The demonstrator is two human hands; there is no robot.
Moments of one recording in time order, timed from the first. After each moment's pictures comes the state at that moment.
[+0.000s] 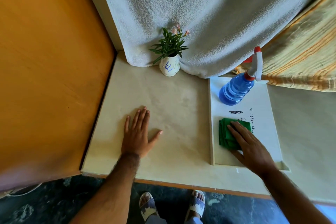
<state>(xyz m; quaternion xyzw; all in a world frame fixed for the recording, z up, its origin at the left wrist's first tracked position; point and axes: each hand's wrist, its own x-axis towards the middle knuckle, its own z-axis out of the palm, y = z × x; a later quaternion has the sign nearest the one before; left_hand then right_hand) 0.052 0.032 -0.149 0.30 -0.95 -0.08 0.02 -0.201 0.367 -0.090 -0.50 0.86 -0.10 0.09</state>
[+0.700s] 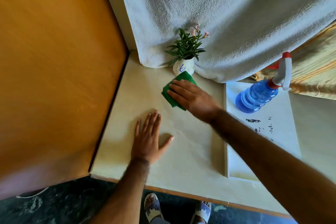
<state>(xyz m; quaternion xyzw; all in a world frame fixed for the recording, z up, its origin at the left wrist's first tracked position) 0.053 0.034 -0.150 0.31 -0.94 -0.10 0.03 -0.191 0.098 -0.029 -0.76 0.63 -0.15 -0.10</state>
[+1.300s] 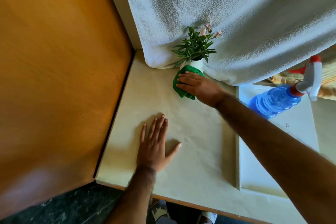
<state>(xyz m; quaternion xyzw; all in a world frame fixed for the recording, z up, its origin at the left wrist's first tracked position) 0.054 0.033 -0.151 0.31 -0.95 -0.07 0.02 -0.251 0.039 -0.068 -0.78 0.61 -0.12 0.02</state>
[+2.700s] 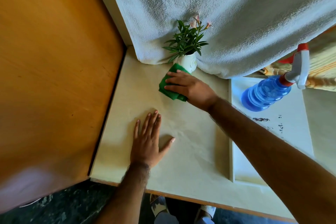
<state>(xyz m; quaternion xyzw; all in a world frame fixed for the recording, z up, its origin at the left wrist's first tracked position) 0.054 0.031 -0.148 0.31 -0.95 -0.08 0.00 -0.230 0.056 -0.072 -0.76 0.60 -0.24 0.03</state>
